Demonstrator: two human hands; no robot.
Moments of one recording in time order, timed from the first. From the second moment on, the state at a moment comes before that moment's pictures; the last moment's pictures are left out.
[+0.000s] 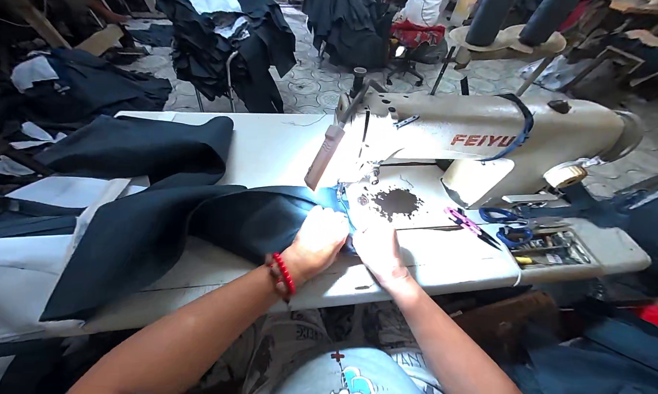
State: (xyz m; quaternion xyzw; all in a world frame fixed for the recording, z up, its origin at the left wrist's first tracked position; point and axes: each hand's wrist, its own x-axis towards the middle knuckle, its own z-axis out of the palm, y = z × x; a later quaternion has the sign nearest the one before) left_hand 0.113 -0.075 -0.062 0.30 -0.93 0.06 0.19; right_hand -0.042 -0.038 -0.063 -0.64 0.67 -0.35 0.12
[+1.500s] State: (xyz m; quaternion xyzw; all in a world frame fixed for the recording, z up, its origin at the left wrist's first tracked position) left_hand 0.136 -0.080 -0.069 0.34 -0.90 0.02 0.25; right_hand -0.021 -0.066 -0.032 -0.67 0.72 -0.05 0.16
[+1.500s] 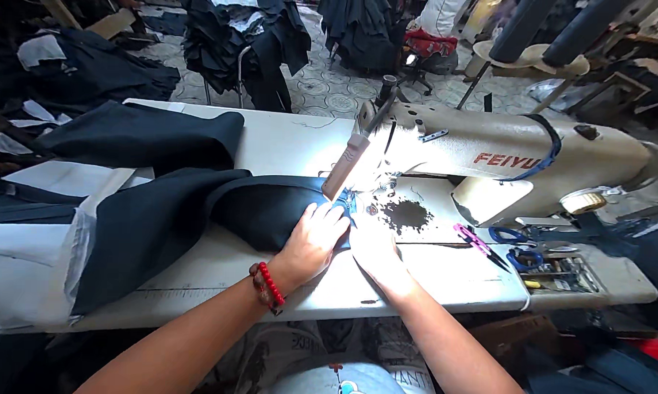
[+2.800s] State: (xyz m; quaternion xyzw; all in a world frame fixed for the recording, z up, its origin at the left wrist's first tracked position) left_hand 0.078 -0.065 -0.057 0.31 -0.89 0.12 0.32; right_hand -0.056 -0.037 -0.044 -0.58 0.64 -0.43 0.25
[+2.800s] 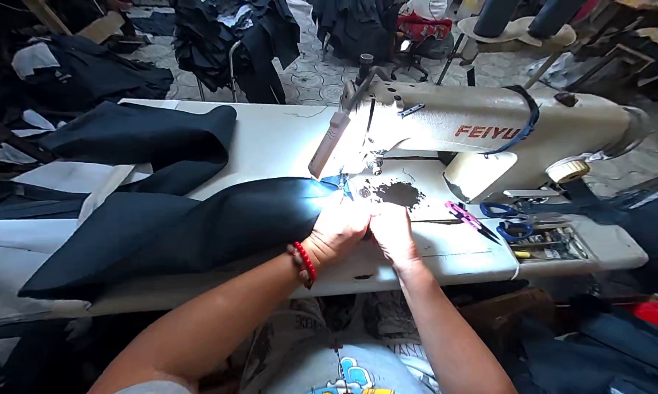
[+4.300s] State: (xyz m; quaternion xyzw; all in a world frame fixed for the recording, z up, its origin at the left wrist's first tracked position) left_hand 0.141 -0.096 -0.080 0.30 -0.91 0.07 0.26; right_hand -0.013 -0.057 -0.022 -0.71 0.70 0.04 0.09
